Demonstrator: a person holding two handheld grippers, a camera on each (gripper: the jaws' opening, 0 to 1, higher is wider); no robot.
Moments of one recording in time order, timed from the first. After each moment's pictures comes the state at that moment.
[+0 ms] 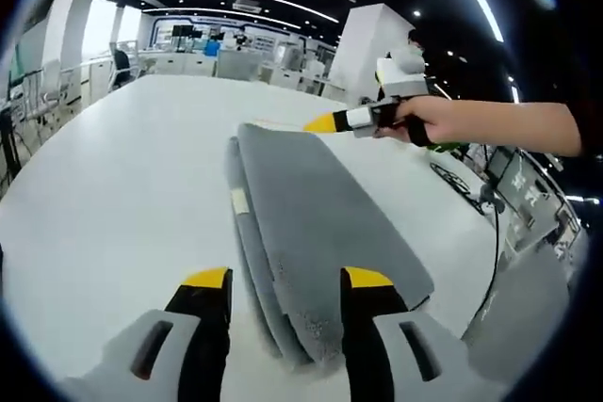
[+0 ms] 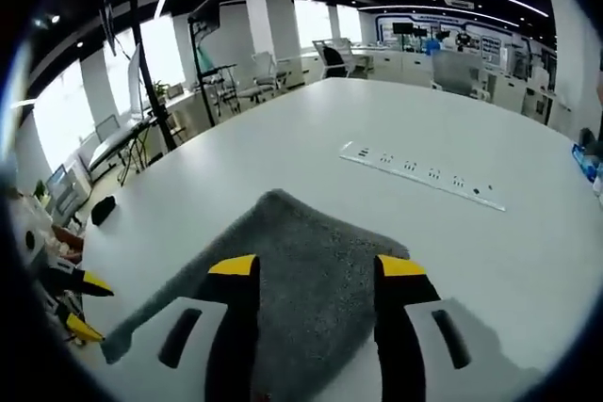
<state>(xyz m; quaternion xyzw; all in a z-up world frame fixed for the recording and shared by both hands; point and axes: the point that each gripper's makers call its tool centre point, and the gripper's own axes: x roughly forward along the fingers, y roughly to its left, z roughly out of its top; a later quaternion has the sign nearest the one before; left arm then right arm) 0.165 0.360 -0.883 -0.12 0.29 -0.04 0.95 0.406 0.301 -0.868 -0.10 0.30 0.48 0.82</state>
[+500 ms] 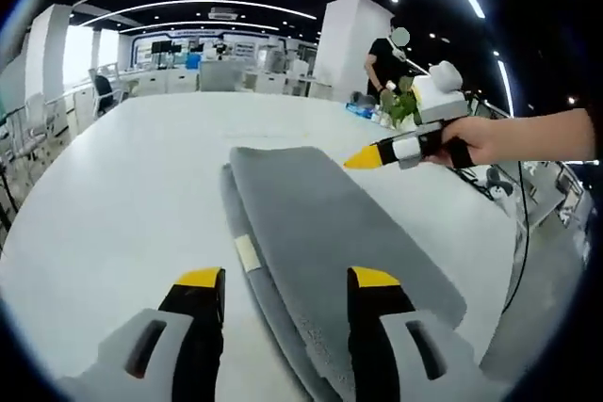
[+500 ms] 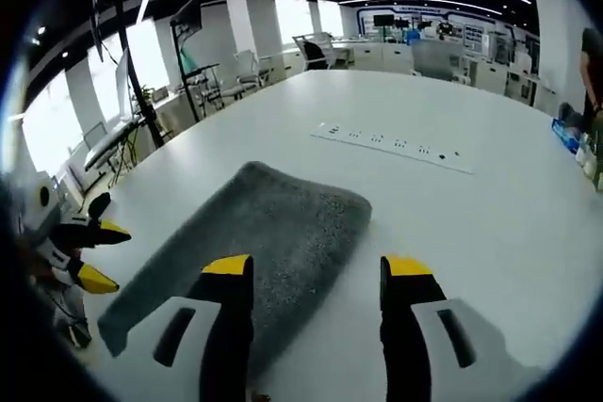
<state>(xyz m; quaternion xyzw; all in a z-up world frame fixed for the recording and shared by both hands) 0.219 0.377 -0.874 -0.05 0.28 -0.07 0.96 0.391 0.250 -0.879 -0.09 0.32 0.45 0.83</state>
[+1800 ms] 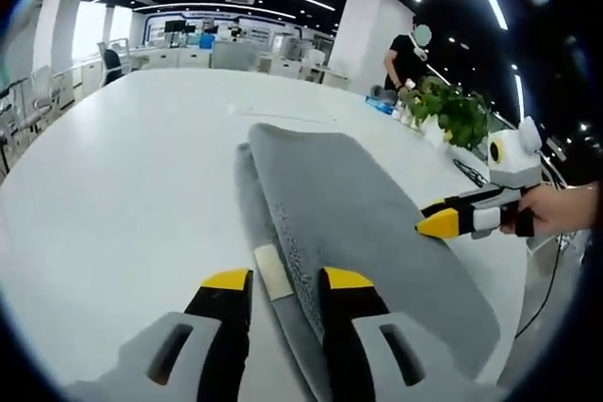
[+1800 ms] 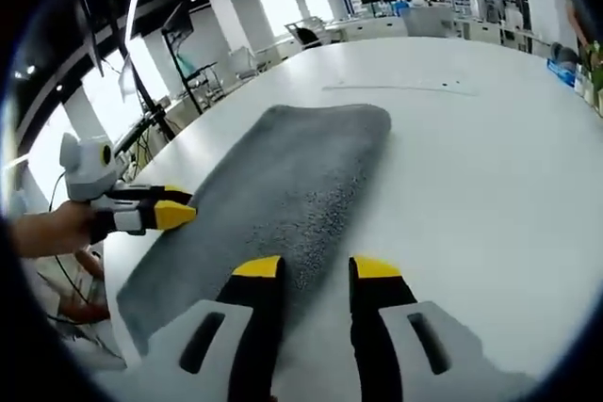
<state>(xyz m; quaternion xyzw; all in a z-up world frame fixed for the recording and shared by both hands) 0.256 0.391 -0.915 -0.11 0.31 -0.04 0.94 0.320 0.235 -0.919 -0.03 0.38 0.45 0.81</state>
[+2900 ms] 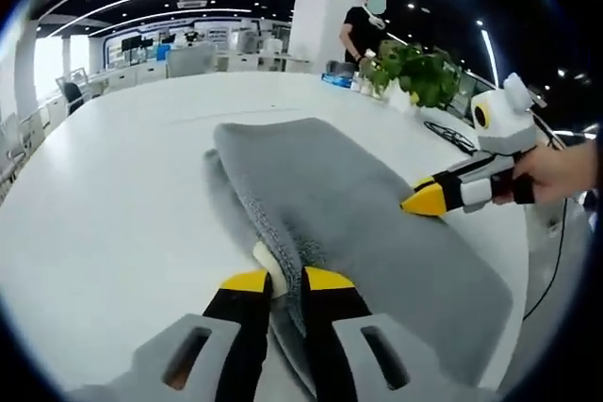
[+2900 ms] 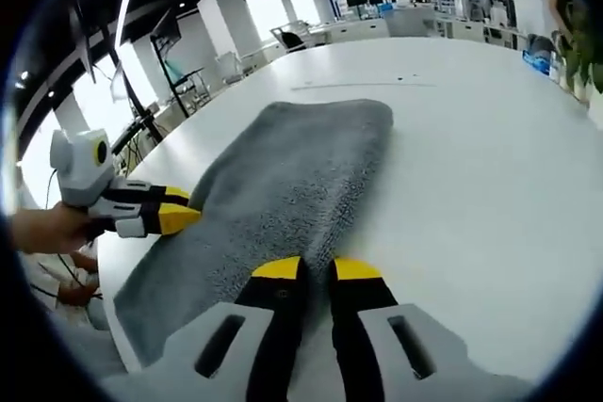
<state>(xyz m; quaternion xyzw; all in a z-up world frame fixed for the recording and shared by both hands) 0.283 0.287 -0.916 -0.02 0.32 -0.12 0.94 0.334 0.147 -0.923 -0.03 0.38 0.41 0.83</state>
